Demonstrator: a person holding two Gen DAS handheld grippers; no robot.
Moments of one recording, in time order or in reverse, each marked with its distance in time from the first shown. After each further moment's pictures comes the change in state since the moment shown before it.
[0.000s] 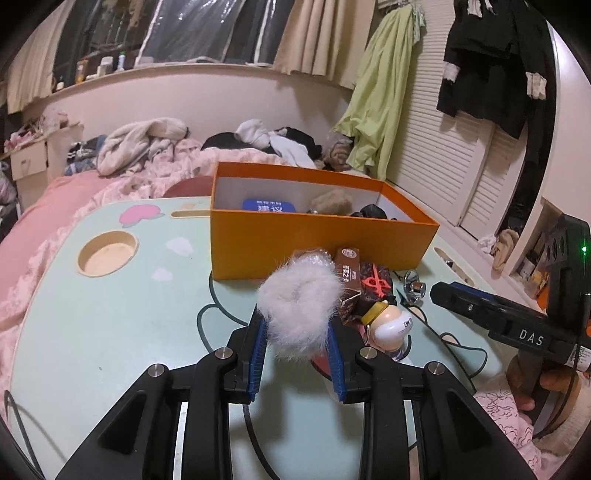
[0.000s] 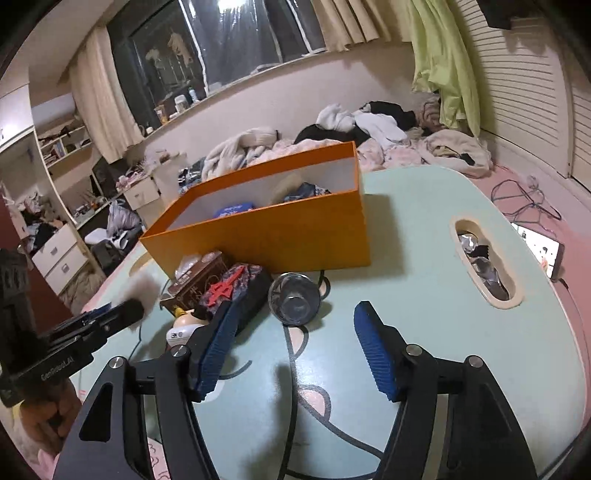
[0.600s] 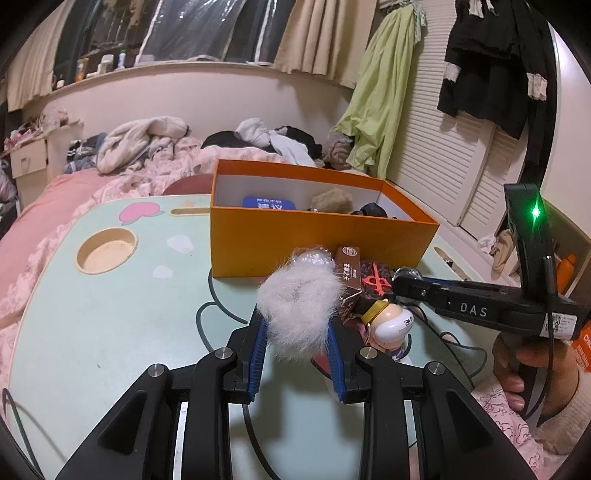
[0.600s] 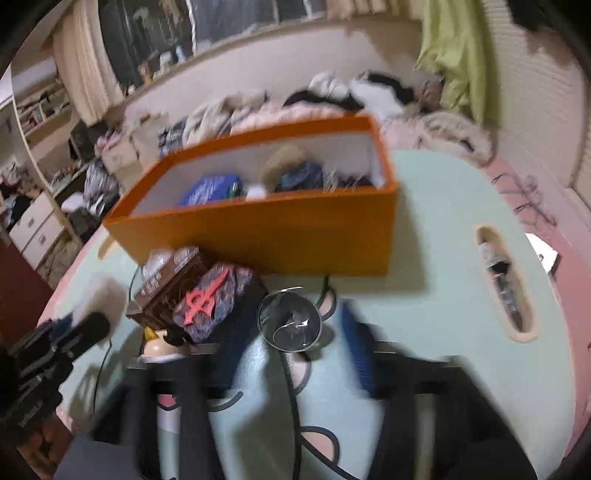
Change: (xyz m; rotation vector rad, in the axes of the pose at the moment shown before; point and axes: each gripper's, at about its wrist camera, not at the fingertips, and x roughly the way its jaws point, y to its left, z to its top) left arm 0.002 -0.002 -0.001 0.001 0.003 0.000; right arm 0.044 0.010 0.020 -0.046 0.169 -0.075
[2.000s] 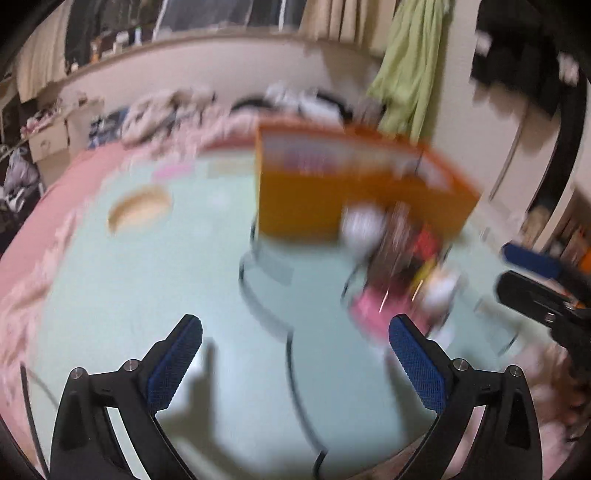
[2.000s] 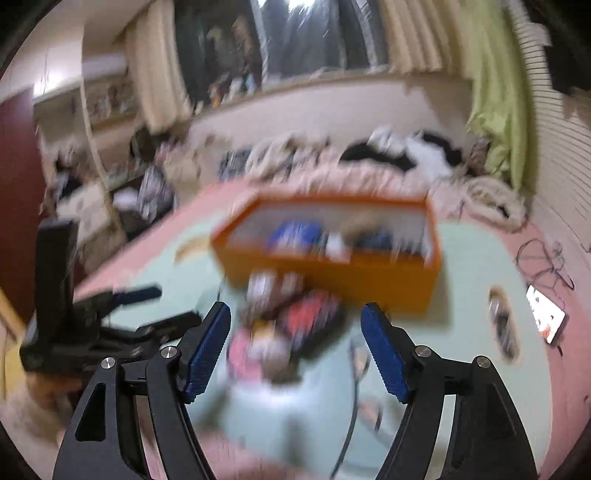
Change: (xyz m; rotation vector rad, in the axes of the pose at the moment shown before) left arm 0.015 0.022 -0.018 -0.016 0.197 0.146; right arm -0.064 0.048 -0.024 -0.214 -0.097 0.058
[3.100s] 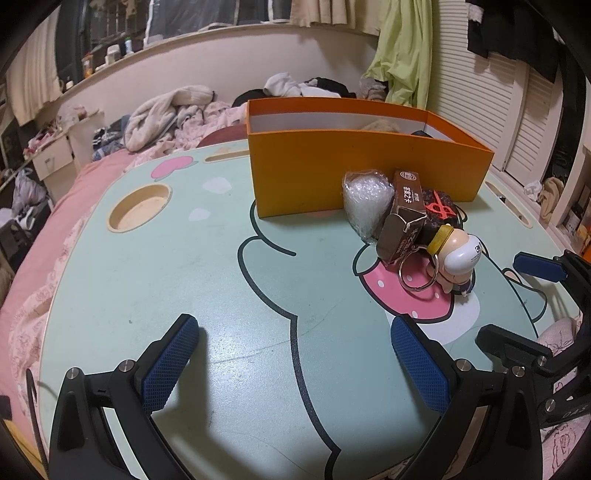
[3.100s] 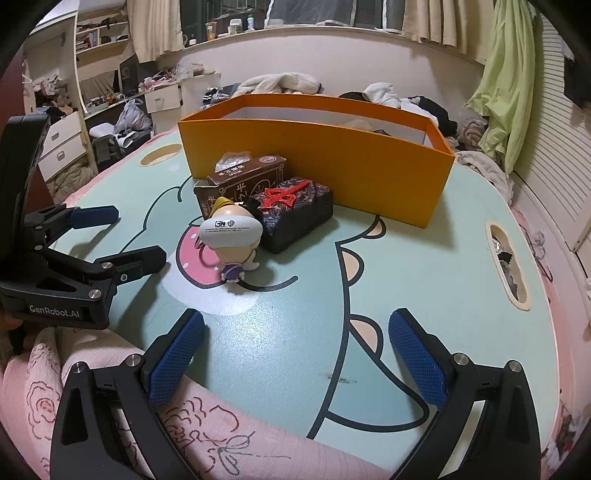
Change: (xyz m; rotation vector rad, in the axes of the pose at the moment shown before) left arm 0.005 -0.006 -0.008 0.082 -0.010 0.063; right arm 0.089 0.023 -0.033 -0.070 0.118 -0.082
